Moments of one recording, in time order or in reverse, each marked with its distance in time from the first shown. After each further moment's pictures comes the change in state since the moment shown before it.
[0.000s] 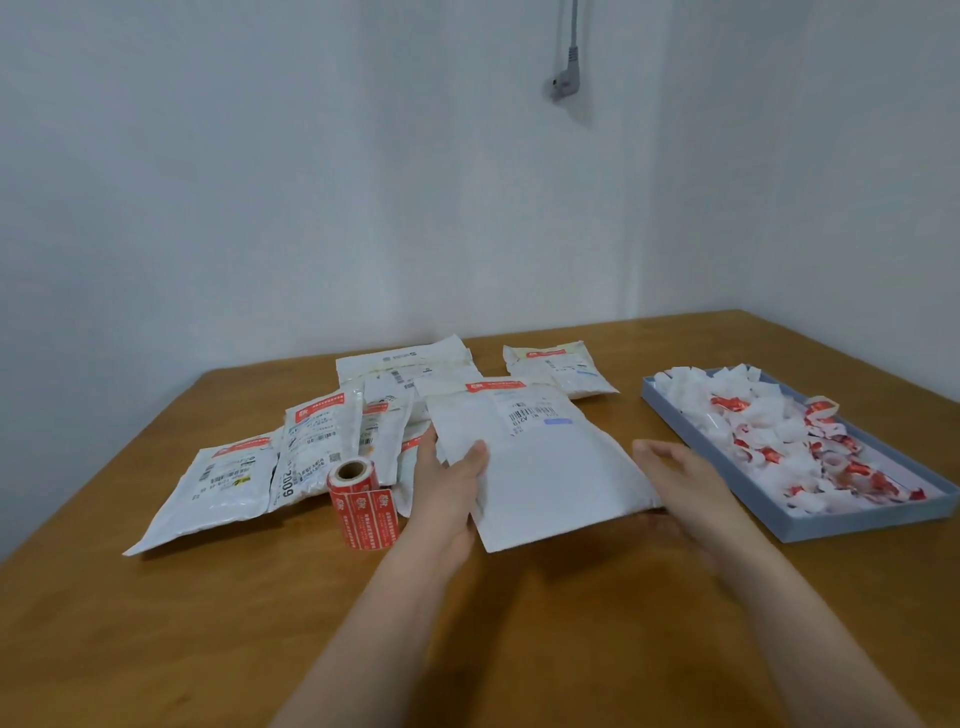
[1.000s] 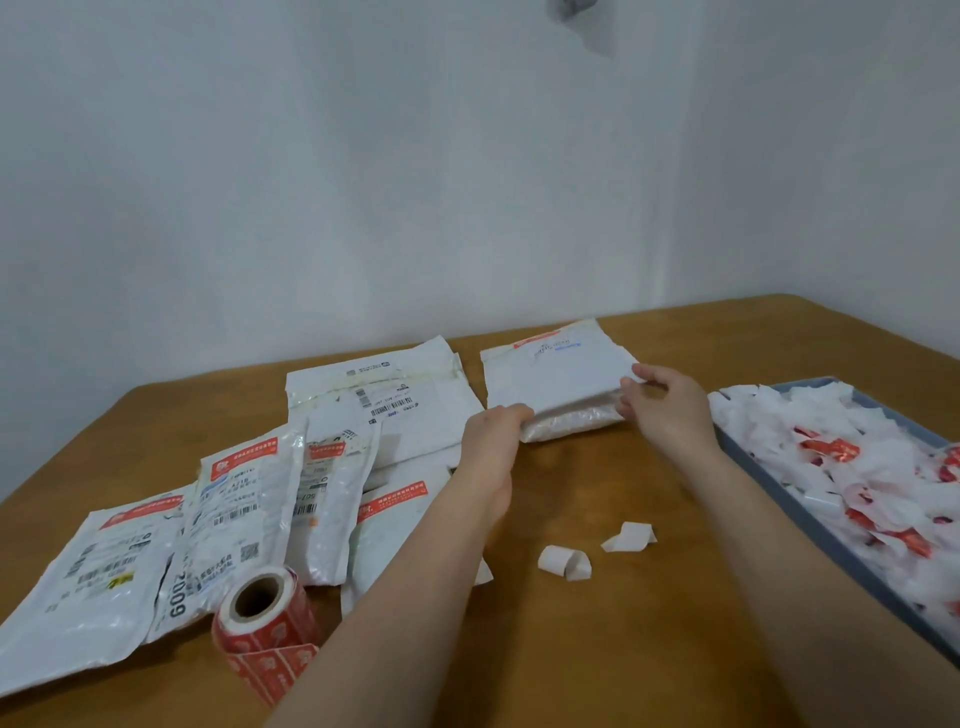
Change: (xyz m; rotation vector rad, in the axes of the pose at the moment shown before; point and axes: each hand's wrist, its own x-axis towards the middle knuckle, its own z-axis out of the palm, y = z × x) left_hand 0.179 -0.011 0.080 0.299 -0.029 -0.135; right_hand 0.207 -0.032 0.048 -0.020 0.206 -0.231
